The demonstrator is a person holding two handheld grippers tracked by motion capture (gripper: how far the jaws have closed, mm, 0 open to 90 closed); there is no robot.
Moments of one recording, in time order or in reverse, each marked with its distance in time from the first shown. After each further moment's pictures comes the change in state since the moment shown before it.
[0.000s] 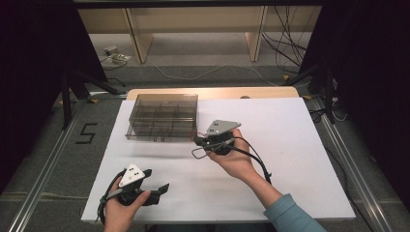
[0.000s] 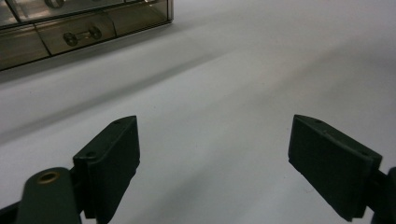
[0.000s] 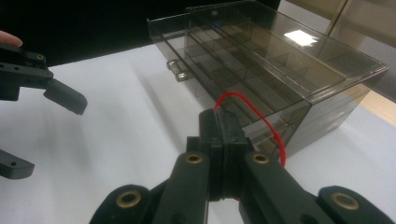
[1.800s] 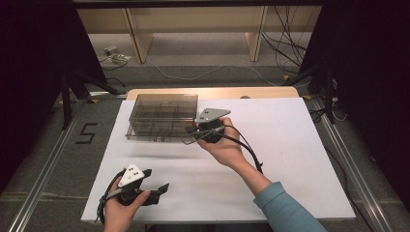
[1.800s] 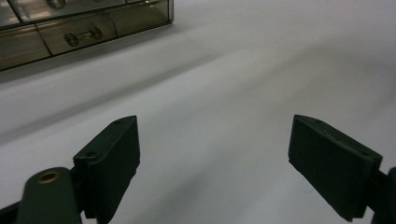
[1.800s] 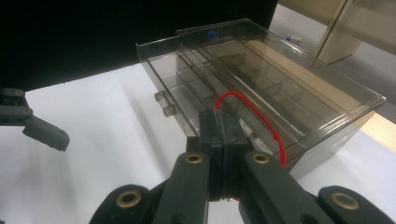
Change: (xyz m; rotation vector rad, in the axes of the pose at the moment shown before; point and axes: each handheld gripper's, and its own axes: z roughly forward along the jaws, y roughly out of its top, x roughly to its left) left arm 0.001 0.000 0.000 -0.003 -0.001 -0.003; right arm -0.009 0.031 0.021 -0.007 -0.007 0.007
